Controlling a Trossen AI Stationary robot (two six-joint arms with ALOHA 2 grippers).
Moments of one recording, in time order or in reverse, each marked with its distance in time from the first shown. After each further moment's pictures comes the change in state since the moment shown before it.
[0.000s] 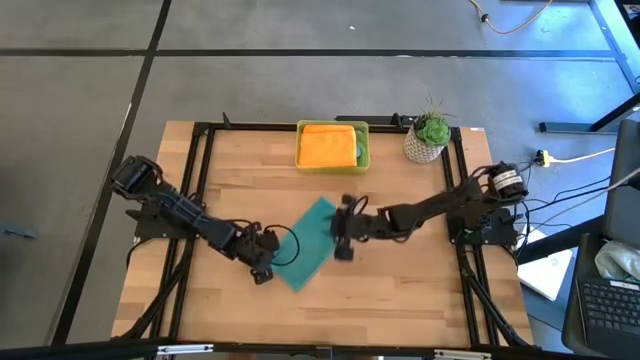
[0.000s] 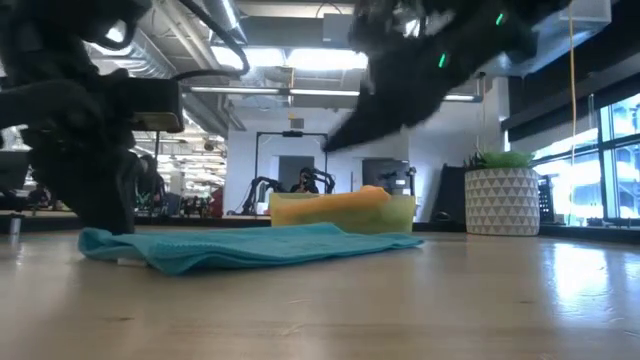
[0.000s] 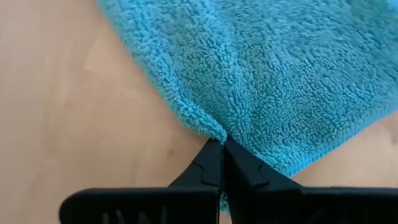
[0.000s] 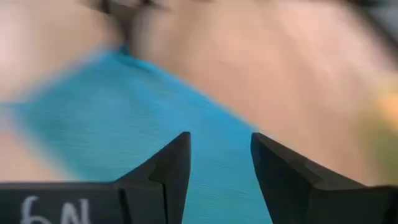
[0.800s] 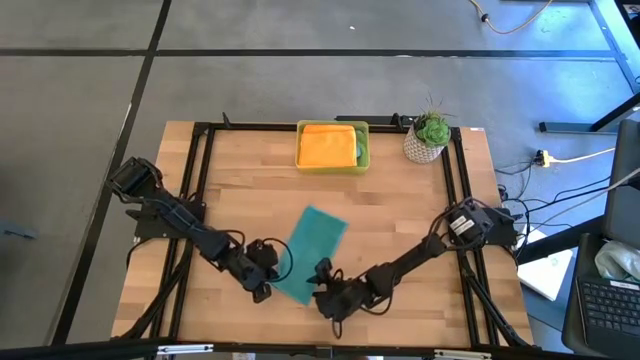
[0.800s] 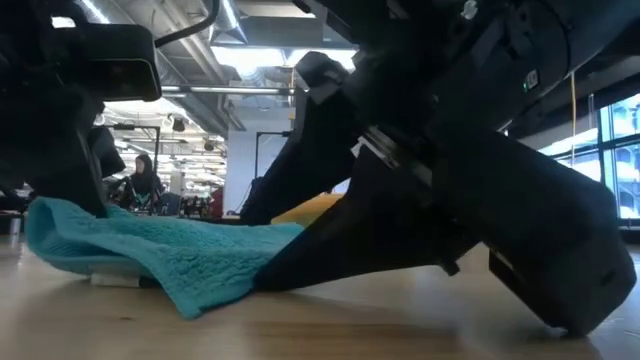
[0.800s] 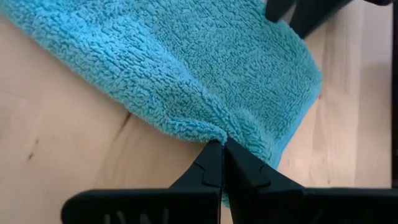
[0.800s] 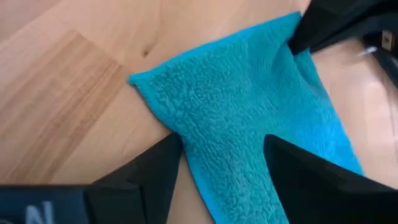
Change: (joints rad) left arm -0.126 0.001 0.000 0.227 -0.025 -0.130; right arm 0.344 0.471 0.394 -0.083 0.132 -0.357
